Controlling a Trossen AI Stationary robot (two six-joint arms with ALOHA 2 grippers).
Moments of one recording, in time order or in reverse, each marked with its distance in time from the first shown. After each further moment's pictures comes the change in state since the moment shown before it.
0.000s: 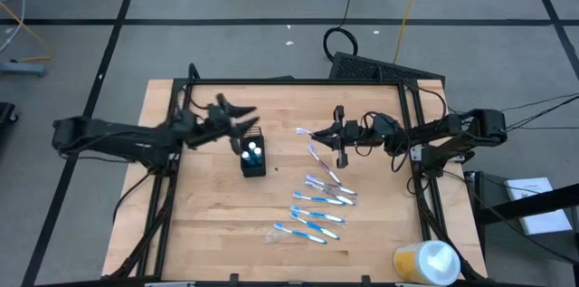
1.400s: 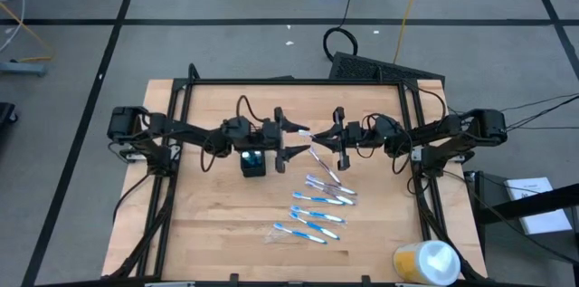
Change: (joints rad) left arm -0.055 0.616 0.358 0.270 0.257 0.026; right arm 0.028 0.000 0.000 0.045 -0.003 0.018
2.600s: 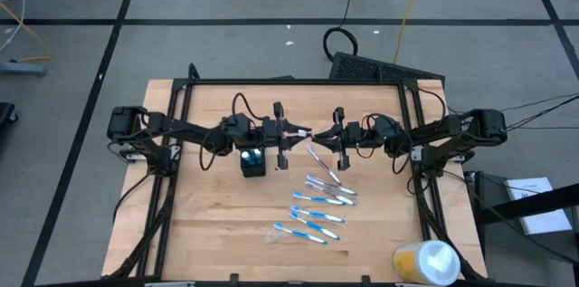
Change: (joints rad) left arm 0.003 -0.004 0.039 -0.003 -0.026 0.110; right arm 0.000 0.000 0.000 -0.007 0.000 0.000
